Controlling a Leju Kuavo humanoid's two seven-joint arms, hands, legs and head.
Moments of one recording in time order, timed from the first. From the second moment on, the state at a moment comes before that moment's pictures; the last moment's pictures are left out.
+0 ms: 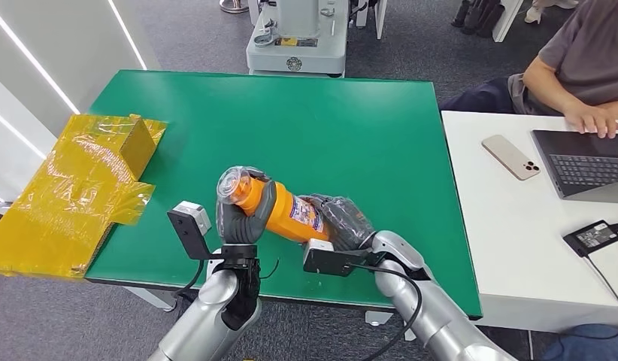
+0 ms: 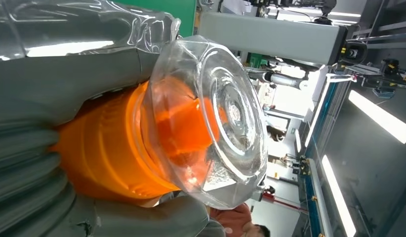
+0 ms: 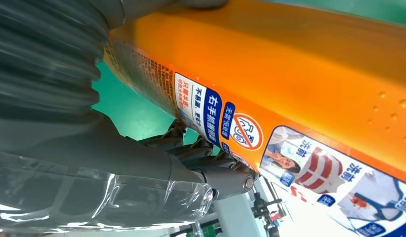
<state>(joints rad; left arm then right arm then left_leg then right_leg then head) -0.32 -0.15 -0.41 -1.16 0.18 0.35 -0.55 -0.60 0.04 0.83 -0.74 0.46 -0.02 -0.52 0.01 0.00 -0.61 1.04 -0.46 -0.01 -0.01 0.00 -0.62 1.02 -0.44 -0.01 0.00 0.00</state>
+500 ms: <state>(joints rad) -0.32 -0.15 -0.41 -1.16 0.18 0.36 -0.56 -0.57 0.04 0.78 -0.80 0.39 -0.10 -0.54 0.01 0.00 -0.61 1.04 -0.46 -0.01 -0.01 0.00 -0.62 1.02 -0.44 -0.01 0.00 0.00</state>
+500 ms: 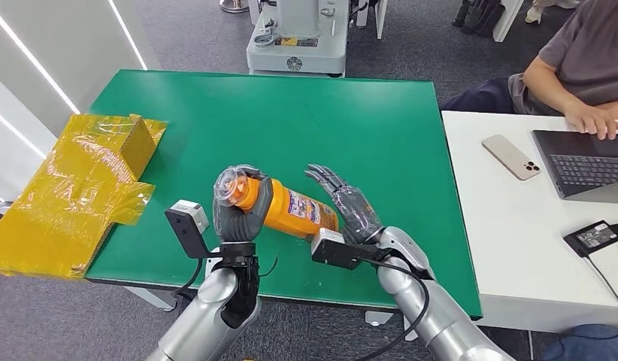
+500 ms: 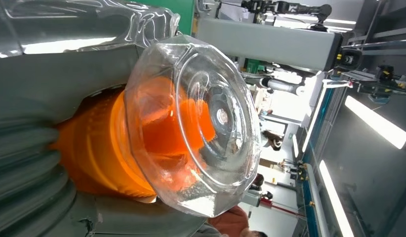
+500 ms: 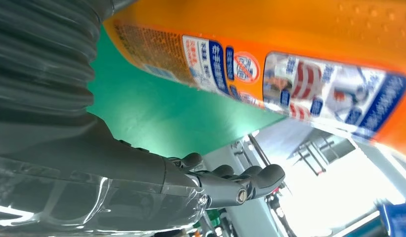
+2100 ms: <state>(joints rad) -0.41 0.29 -0.26 -1.34 -0.89 0.41 -0.22 -0.08 0.02 0.58 -1.50 0.12 0.06 -0.62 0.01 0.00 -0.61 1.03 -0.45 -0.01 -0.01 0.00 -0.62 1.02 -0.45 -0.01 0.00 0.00</state>
